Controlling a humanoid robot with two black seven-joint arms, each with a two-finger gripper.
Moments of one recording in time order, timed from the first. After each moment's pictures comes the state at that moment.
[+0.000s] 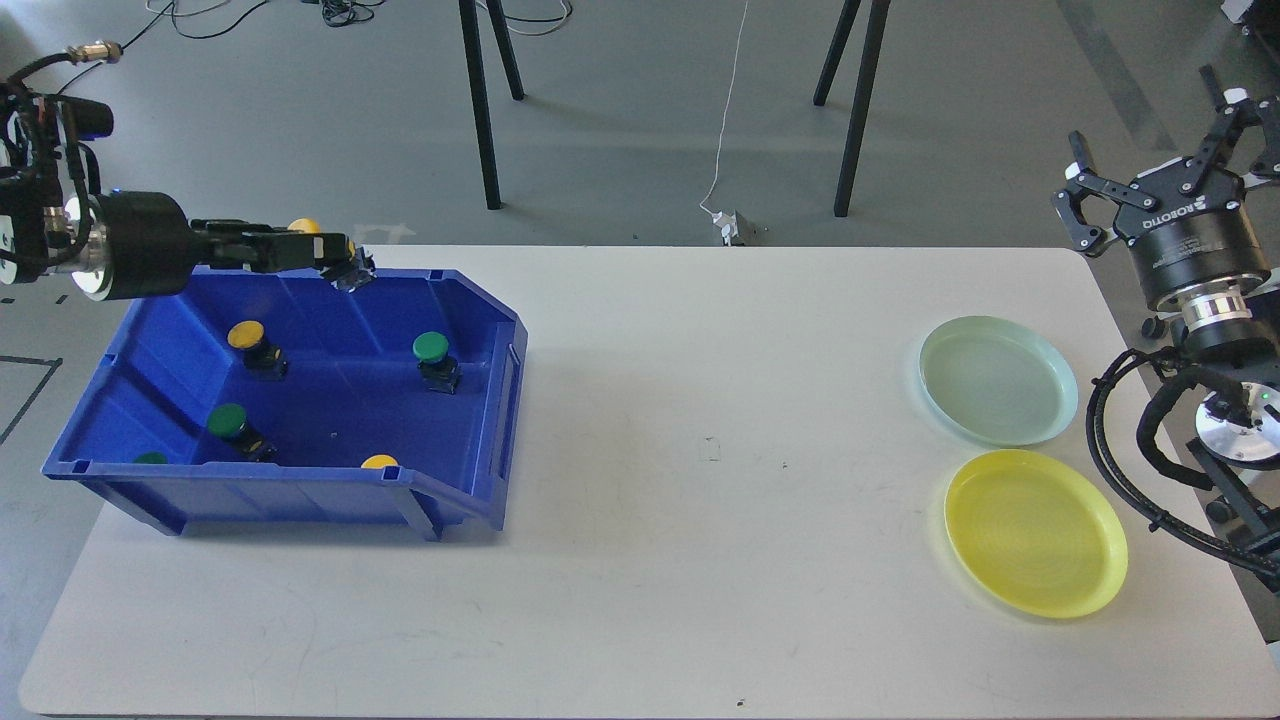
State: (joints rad) left arm -1.10 1.00 -0.27 -1.17 1.33 -0.48 -0.49; right arm 0.48 -0.52 1.07 0.96 0.00 0.40 0.43
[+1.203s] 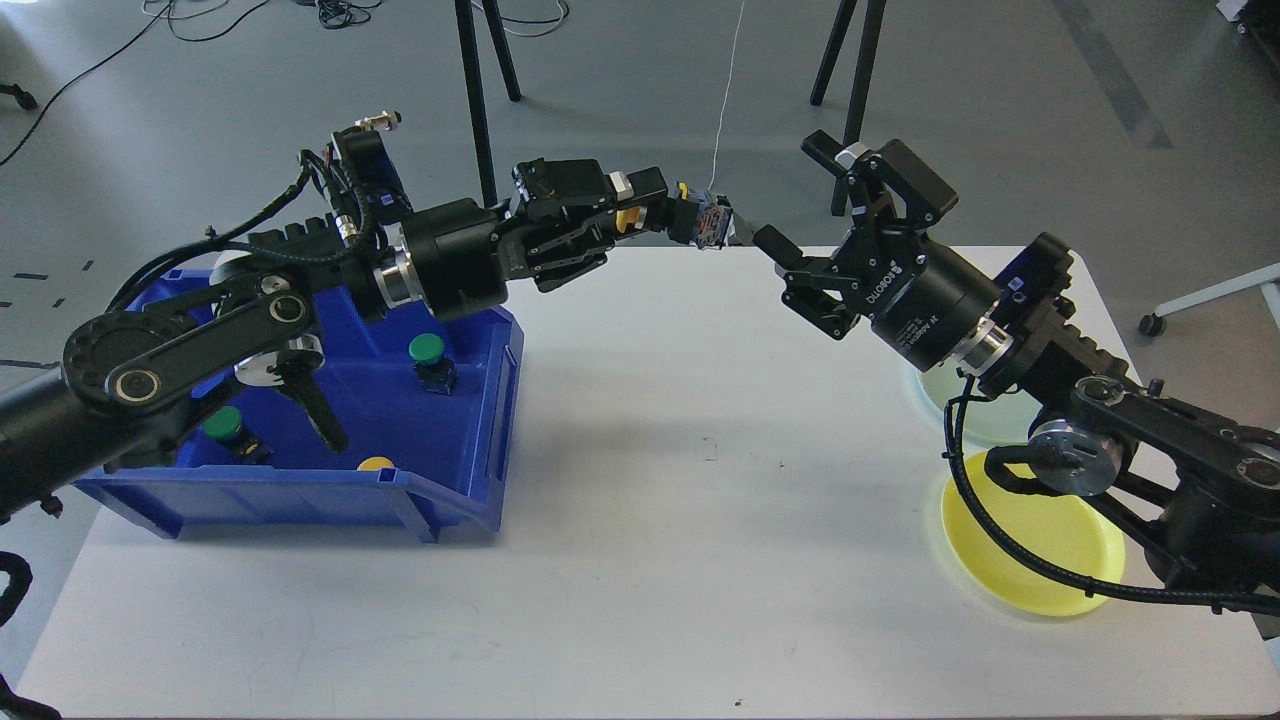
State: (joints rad) left arm -0.94 0.48 -0.38 -1.17 0.74 -0.47 -0.49; right arm 0.69 -0.50 0.51 1.35 -0.44 0.26 0.49
